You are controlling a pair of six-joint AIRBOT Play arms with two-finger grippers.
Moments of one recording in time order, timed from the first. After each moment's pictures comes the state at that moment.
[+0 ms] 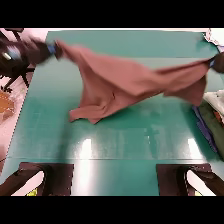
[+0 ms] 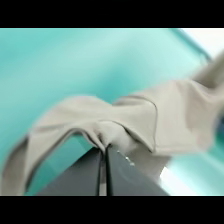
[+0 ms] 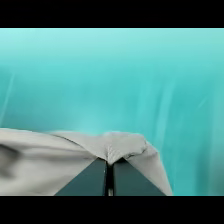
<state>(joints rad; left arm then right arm) 0.04 -0.96 1.42 0.53 -1.04 -0.87 -0.17 -0.91 1.45 -1.21 1.25 1.50</state>
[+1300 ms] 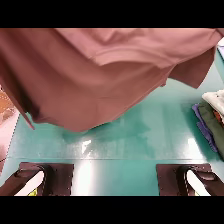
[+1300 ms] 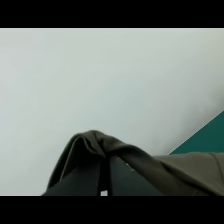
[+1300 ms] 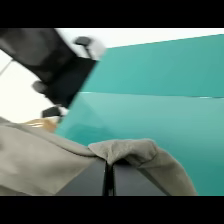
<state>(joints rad) 0.04 -0.90 2.04 0.91 -0.99 -0.79 -0.13 -0.74 1.42 -0.69 1.16 1.46</state>
